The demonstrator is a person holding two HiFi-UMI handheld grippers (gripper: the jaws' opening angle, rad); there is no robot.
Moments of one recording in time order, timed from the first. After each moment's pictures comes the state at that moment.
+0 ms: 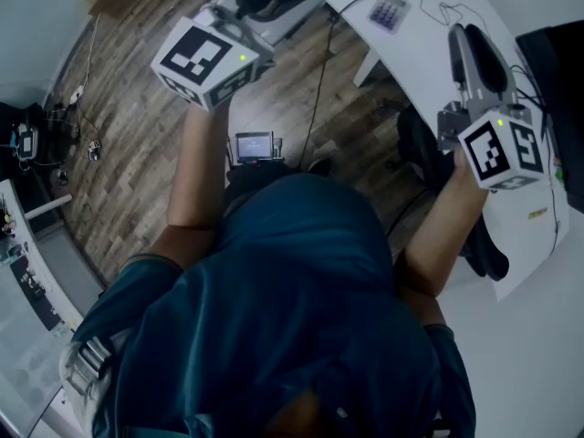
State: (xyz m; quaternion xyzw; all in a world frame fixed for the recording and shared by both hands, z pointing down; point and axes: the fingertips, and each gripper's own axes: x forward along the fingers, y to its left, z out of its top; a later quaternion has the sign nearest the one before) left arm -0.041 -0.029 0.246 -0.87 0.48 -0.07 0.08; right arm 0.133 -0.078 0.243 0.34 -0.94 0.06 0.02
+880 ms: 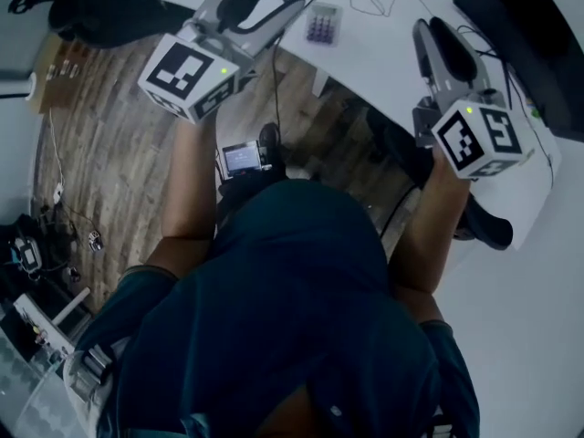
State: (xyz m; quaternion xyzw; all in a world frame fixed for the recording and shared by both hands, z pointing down) left arm -0.010 -0.145 0.250 -0.93 0.35 -0.04 0.07; right arm 0.154 -0.144 0.244 0.45 -0.89 0.06 0.05
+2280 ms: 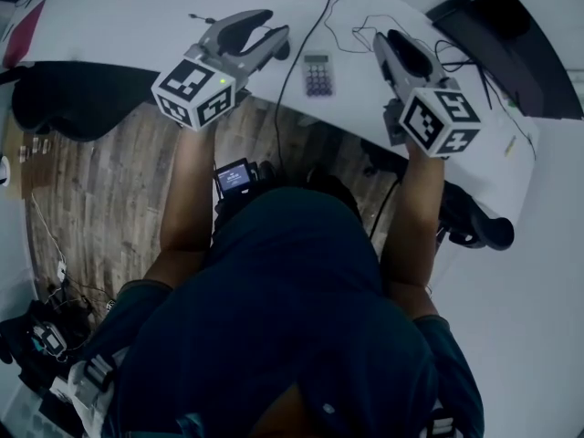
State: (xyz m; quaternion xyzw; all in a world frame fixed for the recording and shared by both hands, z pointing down) left arm -0.089 -0.316 0.299 -0.97 0.26 0.00 -0.03; right arm 0.063 -0.291 0.283 0.52 -0.84 0.12 0.11
